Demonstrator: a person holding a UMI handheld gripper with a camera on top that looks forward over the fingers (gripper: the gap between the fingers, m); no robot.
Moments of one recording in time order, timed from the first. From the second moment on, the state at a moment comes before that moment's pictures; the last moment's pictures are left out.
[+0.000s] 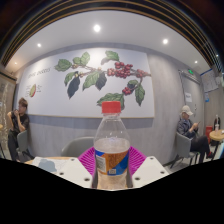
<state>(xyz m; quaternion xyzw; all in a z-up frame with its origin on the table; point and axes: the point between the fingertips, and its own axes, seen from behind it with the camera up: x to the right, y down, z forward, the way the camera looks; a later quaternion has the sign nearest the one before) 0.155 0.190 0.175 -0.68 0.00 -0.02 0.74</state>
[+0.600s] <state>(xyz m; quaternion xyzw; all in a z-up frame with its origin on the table) 0.158 0.188 0.132 -0.74 0.00 -0.02 0.67</state>
